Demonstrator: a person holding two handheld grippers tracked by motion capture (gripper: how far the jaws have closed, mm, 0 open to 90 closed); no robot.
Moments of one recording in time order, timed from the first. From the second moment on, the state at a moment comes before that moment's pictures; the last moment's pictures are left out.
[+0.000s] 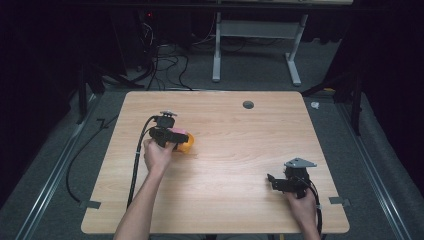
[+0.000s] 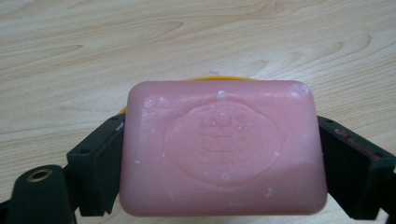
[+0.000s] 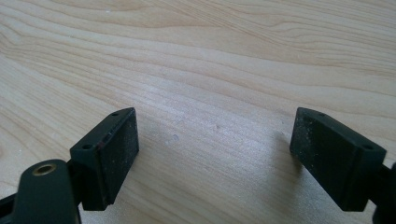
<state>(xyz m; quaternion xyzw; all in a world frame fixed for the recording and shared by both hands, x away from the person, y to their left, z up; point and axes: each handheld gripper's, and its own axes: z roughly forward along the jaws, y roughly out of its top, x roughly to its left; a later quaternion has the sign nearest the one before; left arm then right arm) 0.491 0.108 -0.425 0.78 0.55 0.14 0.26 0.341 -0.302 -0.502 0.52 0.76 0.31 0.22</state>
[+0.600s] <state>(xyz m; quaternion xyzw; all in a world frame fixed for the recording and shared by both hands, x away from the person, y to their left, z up) 0.500 0.102 -0.440 0.78 0.56 0.13 0.24 0.341 -0.302 -0.502 0.52 0.76 0.31 0.22</state>
